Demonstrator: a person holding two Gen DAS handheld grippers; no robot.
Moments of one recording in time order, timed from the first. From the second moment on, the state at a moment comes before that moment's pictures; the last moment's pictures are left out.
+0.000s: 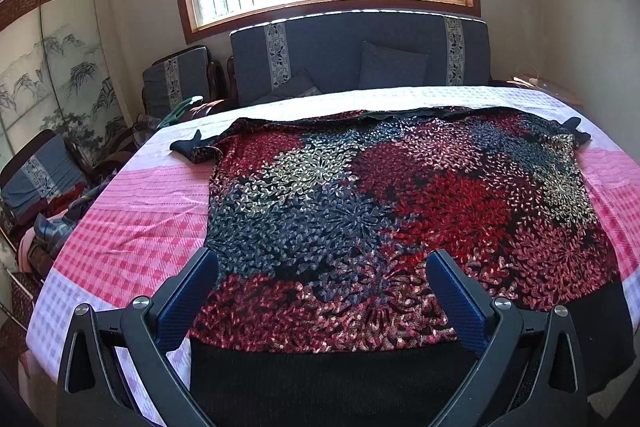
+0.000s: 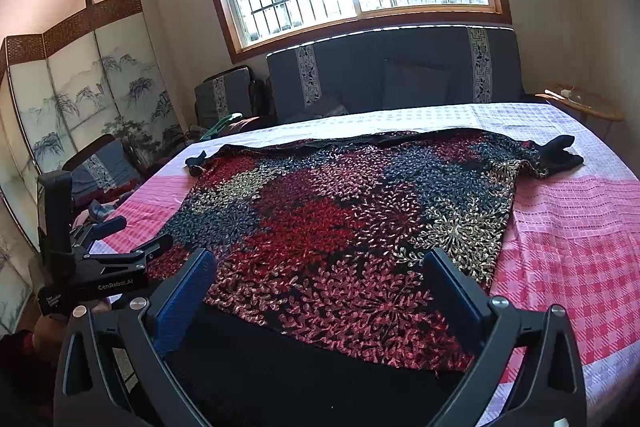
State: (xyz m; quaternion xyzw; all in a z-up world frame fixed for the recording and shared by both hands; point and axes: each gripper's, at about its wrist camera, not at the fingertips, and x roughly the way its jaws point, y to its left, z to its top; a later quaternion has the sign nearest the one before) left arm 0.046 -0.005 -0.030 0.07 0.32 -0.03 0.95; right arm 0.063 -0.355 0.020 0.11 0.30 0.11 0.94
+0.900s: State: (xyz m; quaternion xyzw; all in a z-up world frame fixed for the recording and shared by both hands) left arm 0.080 -0.011 -0.041 0.07 0.31 -0.04 0.95; right arm 0.086 -0.327 -0.014 0.05 0.33 0.07 0.94
